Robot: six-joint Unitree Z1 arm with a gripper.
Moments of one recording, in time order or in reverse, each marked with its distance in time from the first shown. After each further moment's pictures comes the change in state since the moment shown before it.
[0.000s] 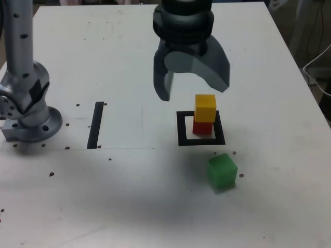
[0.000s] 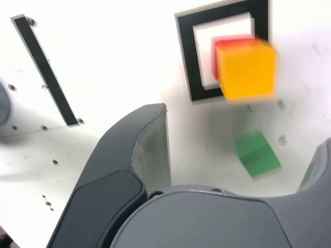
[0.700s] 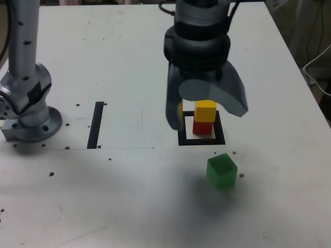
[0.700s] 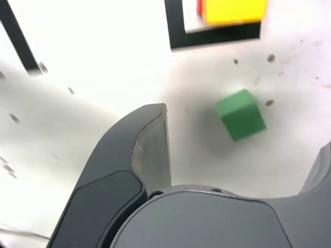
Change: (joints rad) arm -0.131 0.097 -0.122 0.012 -0.074 -0.292
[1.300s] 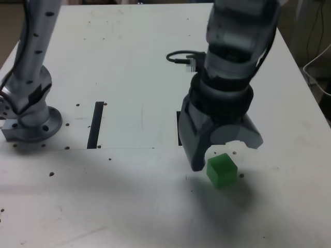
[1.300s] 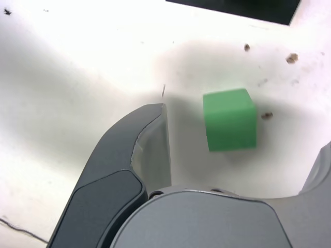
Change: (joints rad) arm -0.004 0.164 -0.009 -0.093 -0.073 -0.253
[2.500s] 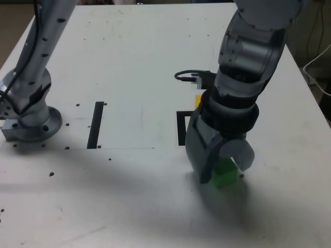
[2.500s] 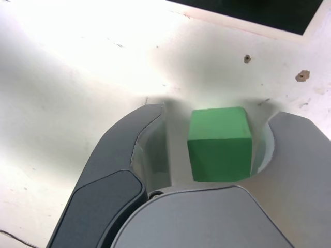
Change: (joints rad) arm 0.039 0.067 0.037 -0.089 -0.046 -0.001
